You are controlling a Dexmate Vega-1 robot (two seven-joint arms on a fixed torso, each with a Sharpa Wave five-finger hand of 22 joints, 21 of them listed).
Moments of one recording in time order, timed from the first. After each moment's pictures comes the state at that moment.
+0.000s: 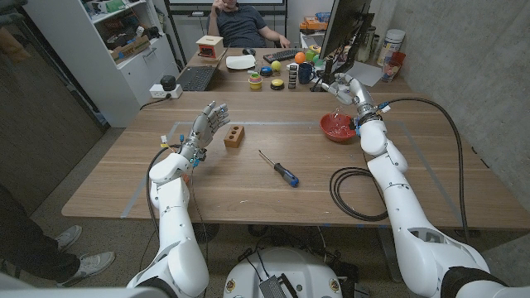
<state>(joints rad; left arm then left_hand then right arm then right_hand) 0.77 -0.23 -0.60 -1.31 0.22 -0.18 -0.81 0.19 -0.01 0.39 0.12 0.36 0.20 -0.05 0.20 0.18 0.18 0.00 0.20 0.19 0.13 -0.03 0.20 0.19 0.02 -0.03 0.63 0.17 -0.74 -0.04 0.10 -1.29 -0.76 0.36 -0.10 0.75 -0.07 -0.25 0.15 0.30 0.33 0.05 0.26 0.28 0.37 0.06 0.41 0.26 0.43 -0.01 0.19 0.29 0.17 0.21 0.90 0.17</state>
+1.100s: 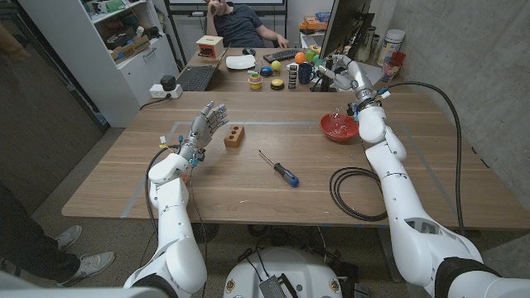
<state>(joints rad) 0.76 -0.22 -0.62 -1.27 0.21 -0.20 -0.82 0.19 -0.01 0.38 0.12 0.36 0.20 -0.05 0.20 0.18 0.18 0.00 0.20 0.19 0.13 -0.03 0.20 0.19 0.02 -0.02 0.62 0.17 -0.69 -0.02 0.10 -1.34 -0.79 0.38 -0.10 0.72 -0.07 -0.27 0.15 0.32 0.34 0.06 0.26 0.28 0.38 0.07 0.41 0.26 0.42 -0.01 0.20 0.27 0.17 0.21 0.87 0.17</state>
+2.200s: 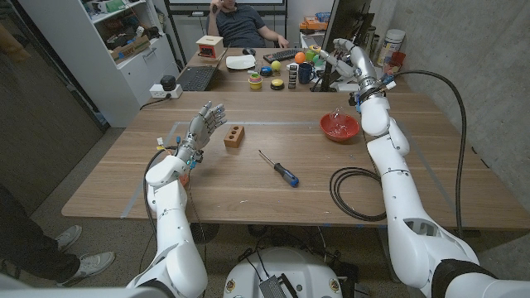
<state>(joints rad) 0.79 -0.23 -0.62 -1.32 0.20 -0.20 -0.83 0.19 -0.02 0.37 0.12 0.36 0.20 -0.05 0.20 0.18 0.18 0.00 0.20 0.19 0.13 -0.03 0.20 0.19 0.02 -0.02 0.61 0.17 -0.71 0.01 0.12 -1.45 -0.79 0.40 -0.06 0.68 -0.05 -0.29 0.16 0.34 0.35 0.07 0.26 0.28 0.39 0.08 0.41 0.26 0.42 -0.01 0.20 0.26 0.18 0.21 0.84 0.17</state>
